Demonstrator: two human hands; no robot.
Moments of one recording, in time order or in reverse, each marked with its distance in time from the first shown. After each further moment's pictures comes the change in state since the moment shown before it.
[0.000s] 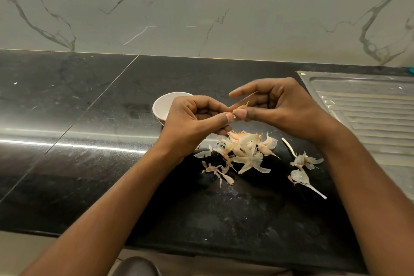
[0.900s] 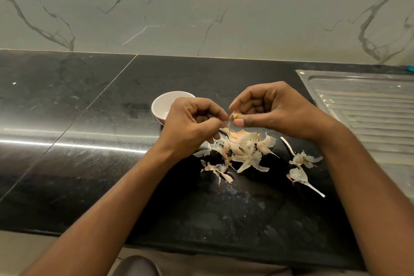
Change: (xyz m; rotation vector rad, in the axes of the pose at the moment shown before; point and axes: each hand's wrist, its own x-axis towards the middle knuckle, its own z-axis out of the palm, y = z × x) left_hand 0.001 -0.006 -0.001 0.241 0.026 0.093; right_hand 0.000 0.004 -0.002 -0.003 -0.102 0.060
